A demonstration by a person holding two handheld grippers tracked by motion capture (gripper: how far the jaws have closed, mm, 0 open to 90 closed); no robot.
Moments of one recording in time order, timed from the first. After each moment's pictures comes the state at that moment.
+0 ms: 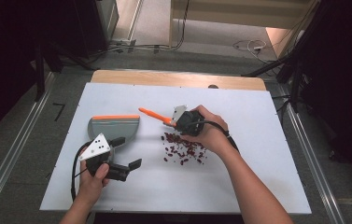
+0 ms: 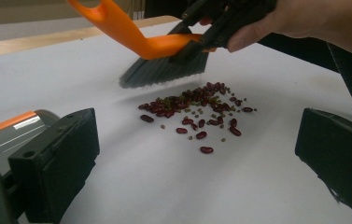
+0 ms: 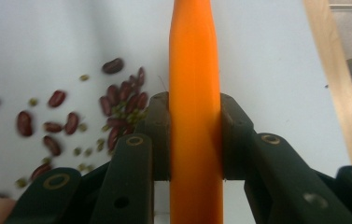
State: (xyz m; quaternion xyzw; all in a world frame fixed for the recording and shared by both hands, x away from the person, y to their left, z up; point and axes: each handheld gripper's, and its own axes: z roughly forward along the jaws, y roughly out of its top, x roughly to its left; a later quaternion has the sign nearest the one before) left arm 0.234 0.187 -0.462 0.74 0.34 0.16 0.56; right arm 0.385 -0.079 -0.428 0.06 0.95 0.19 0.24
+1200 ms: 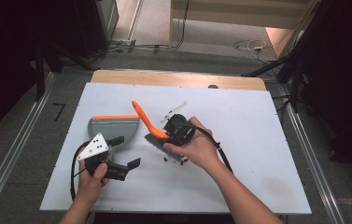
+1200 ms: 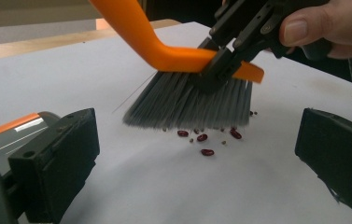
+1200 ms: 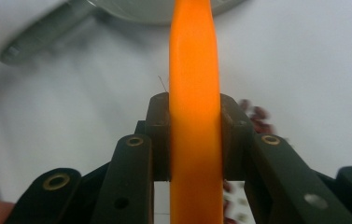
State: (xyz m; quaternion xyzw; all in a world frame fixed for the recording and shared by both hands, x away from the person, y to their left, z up) left arm 0.233 0.191 -0.461 0.73 0.34 0.16 0.57; right arm 0.341 -0.056 -0.413 0.26 0.92 0.29 0.01
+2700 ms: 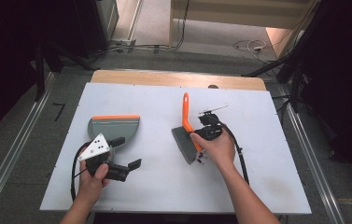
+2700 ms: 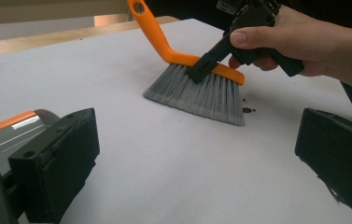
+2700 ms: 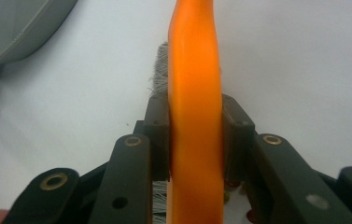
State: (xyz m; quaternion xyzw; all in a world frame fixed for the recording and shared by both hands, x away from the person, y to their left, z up) left arm 0.233 0.188 -0.462 0.74 0.34 0.15 0.56; right arm 0.390 -0.147 -0.466 0.49 0.81 0.31 -0.04
